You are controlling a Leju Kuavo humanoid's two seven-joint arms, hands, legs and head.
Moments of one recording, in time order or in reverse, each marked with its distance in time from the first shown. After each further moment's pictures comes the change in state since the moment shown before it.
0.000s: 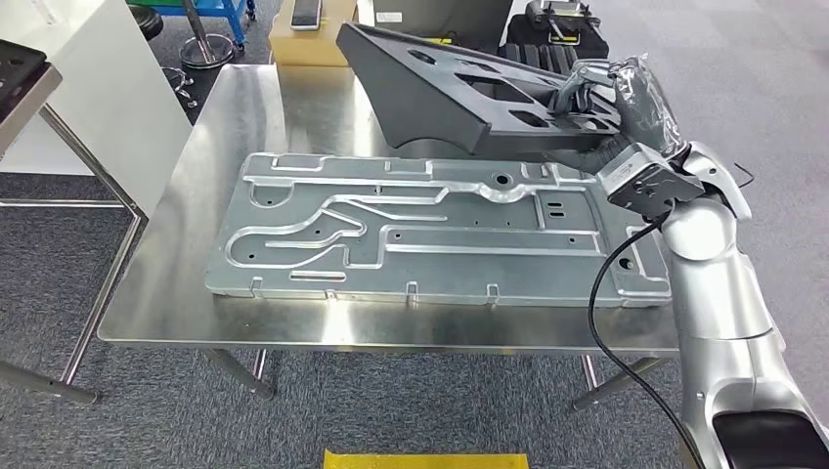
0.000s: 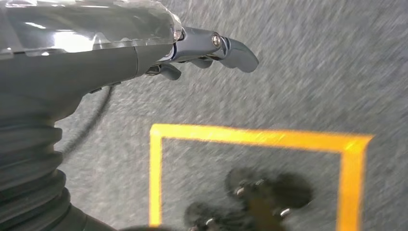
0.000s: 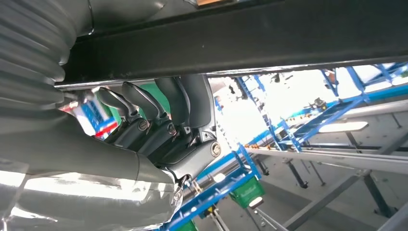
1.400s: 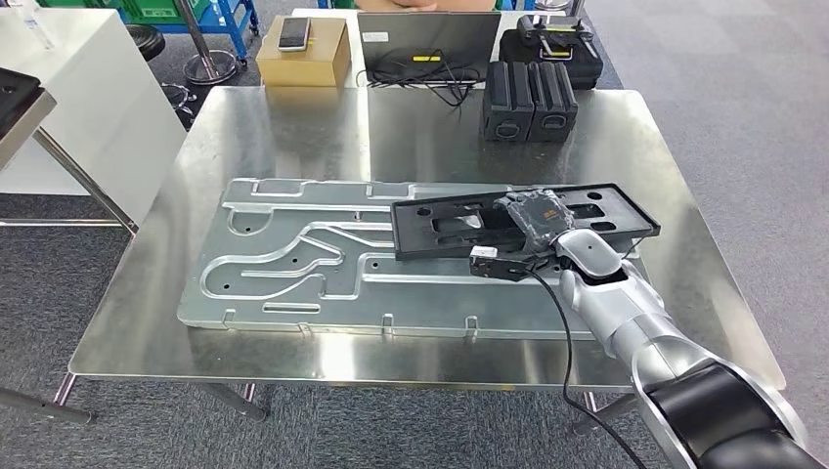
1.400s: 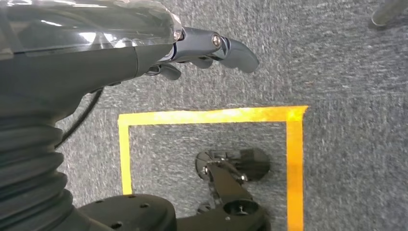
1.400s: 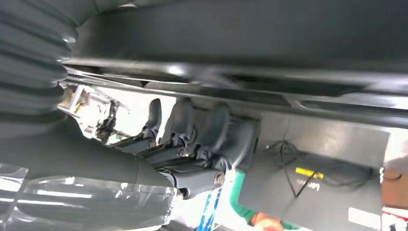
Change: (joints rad) left arm -0.033 -0.001 -0.032 0.000 -0.023 -0.033 -0.037; right arm -0.127 0.117 0.390 1.022 0.737 -0.505 0.173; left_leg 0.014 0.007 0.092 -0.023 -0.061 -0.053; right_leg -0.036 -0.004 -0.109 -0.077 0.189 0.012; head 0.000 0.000
